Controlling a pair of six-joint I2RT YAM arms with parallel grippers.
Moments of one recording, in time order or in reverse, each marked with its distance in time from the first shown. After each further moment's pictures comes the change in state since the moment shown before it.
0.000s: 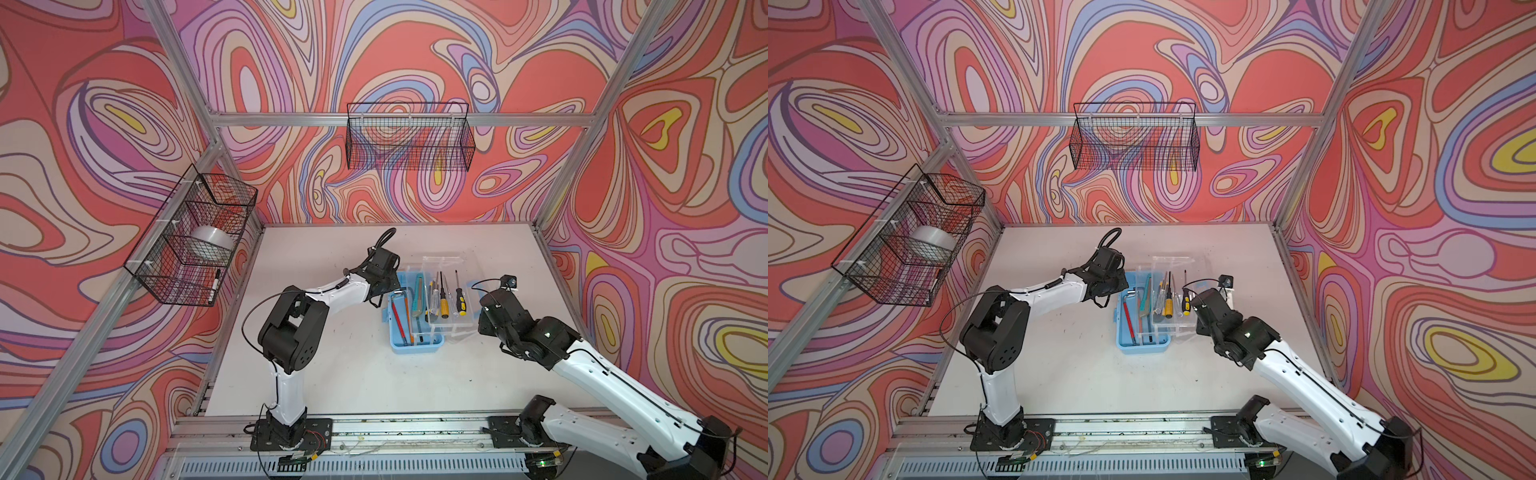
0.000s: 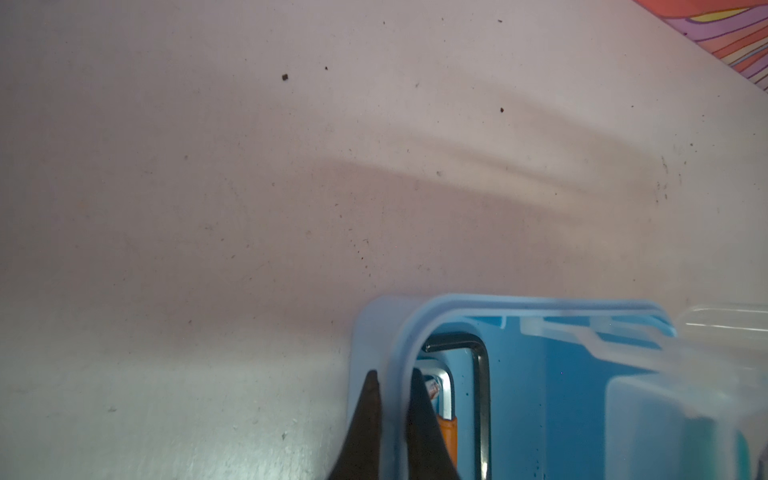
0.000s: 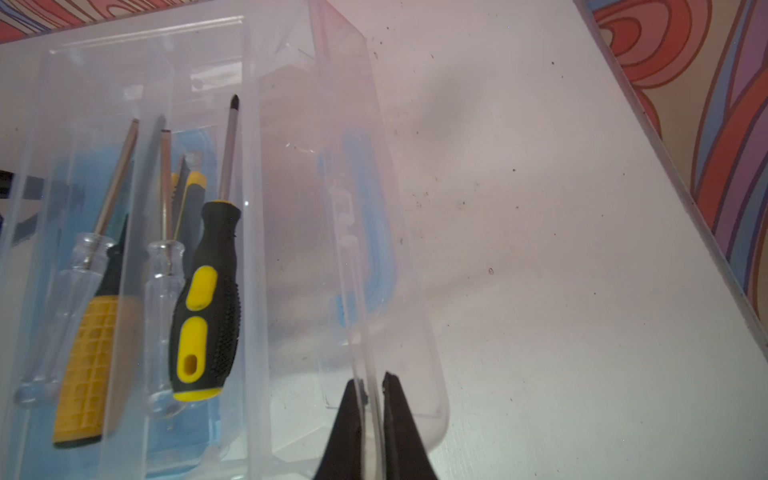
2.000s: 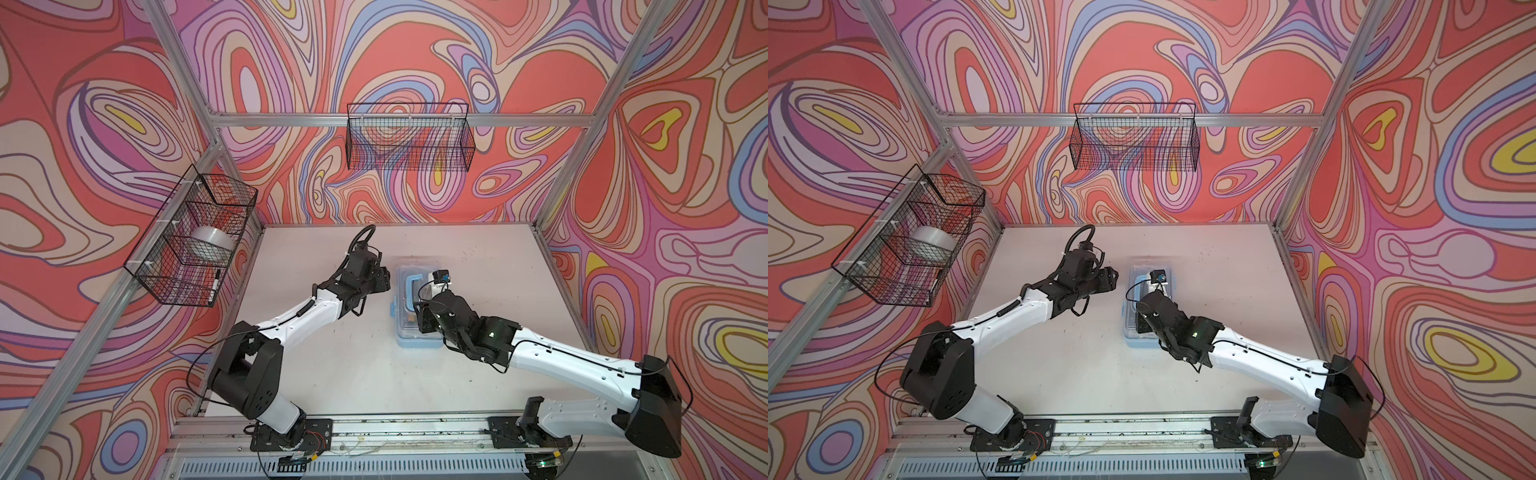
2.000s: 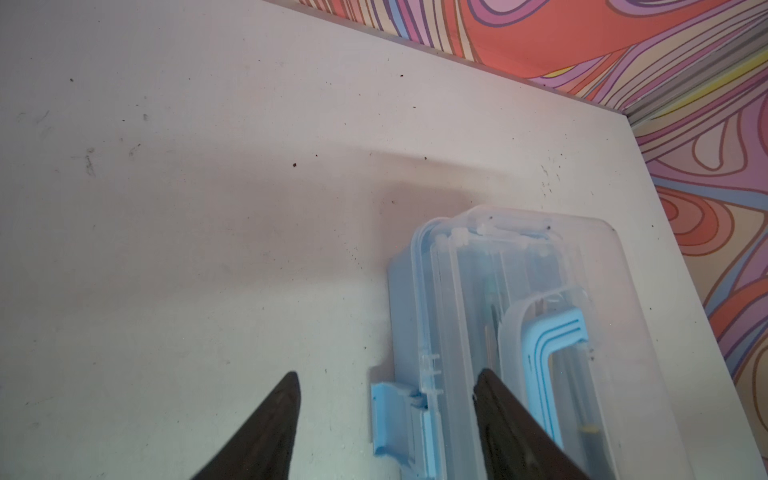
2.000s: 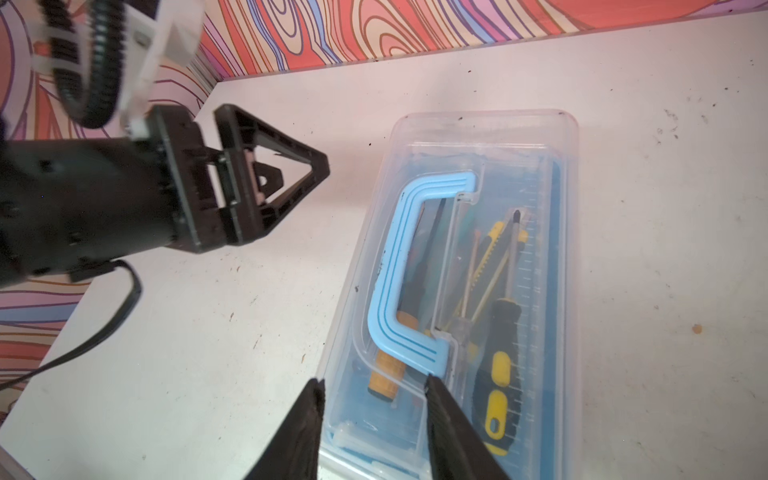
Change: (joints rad) left arm 0.038 -0.410 -0.284 0.099 0.042 0.224; right arm 0.239 0.260 0.015 0.531 -0.137 -0.071
